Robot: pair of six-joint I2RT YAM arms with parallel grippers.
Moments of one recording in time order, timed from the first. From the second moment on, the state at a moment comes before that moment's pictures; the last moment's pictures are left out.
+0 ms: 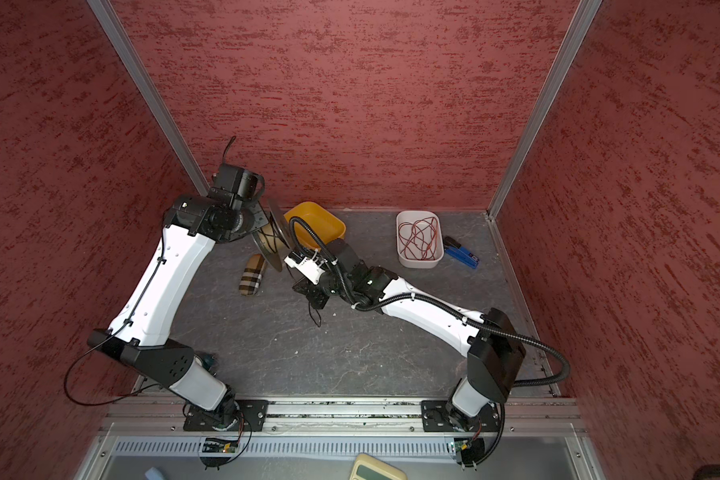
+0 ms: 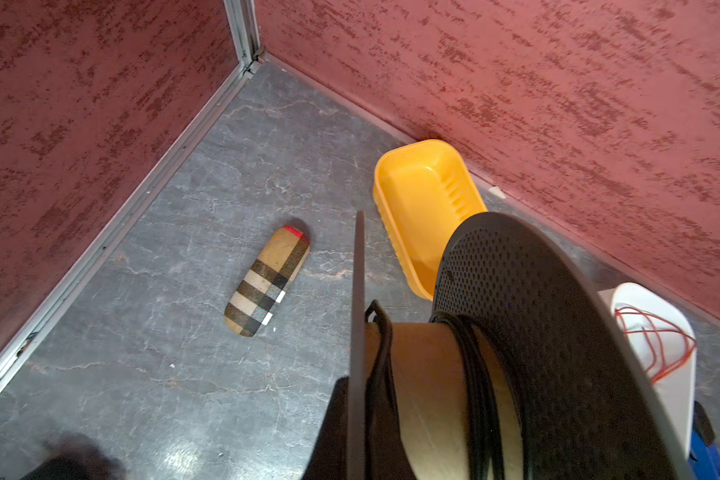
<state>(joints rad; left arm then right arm) -0.34 1.62 2.03 -1.32 -0.42 -0.75 0.91 1.60 1.36 -0.27 -0.37 0.00</state>
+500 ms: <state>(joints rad) -0.39 1.71 2.05 -1.47 -0.43 -0.70 0.92 1.49 1.35 -0.19 0.10 -0.01</state>
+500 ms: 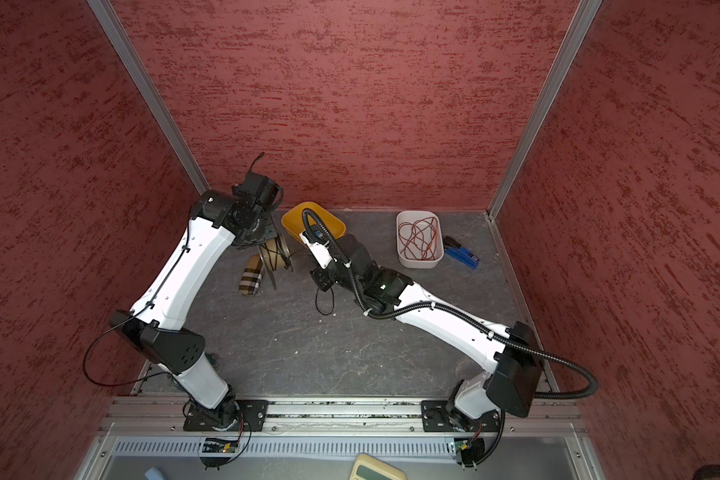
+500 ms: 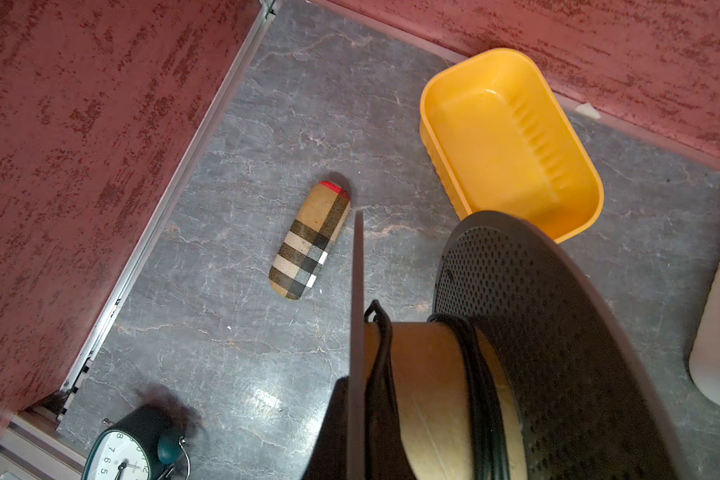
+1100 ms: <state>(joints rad) -0.48 1.73 2.06 -1.47 -0.28 -0.47 0.90 1.55 1.44 -0.17 0.23 -0.03</state>
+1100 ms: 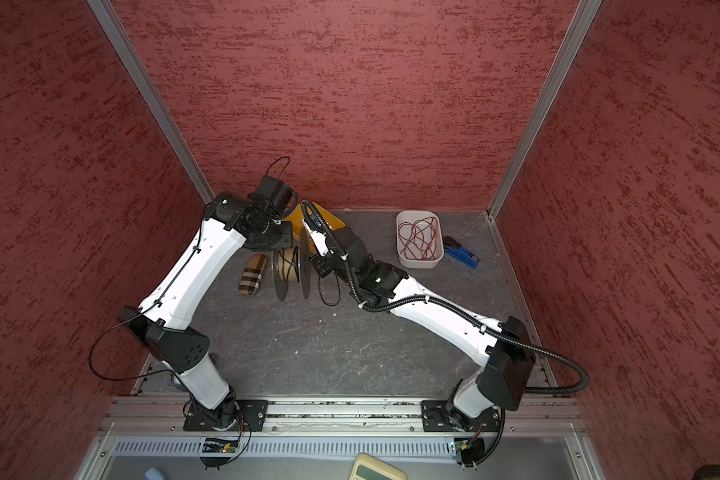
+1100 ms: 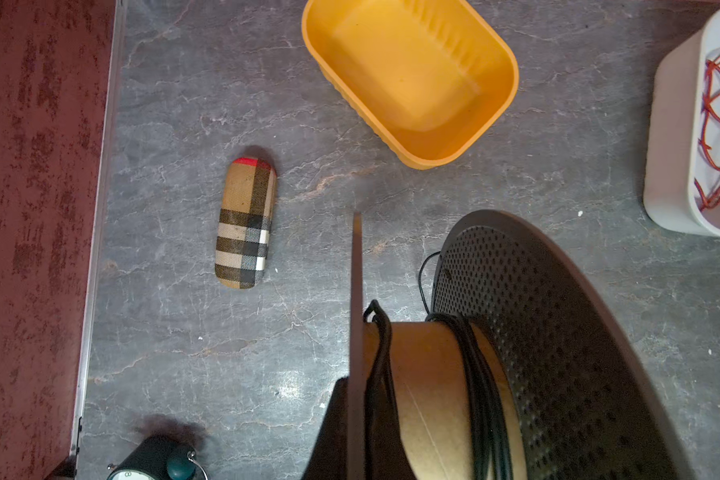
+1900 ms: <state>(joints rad) -0.56 1.62 2.17 -1.41 -0.13 -0.28 0.65 1.56 1.45 -0.27 0.05 0.18</state>
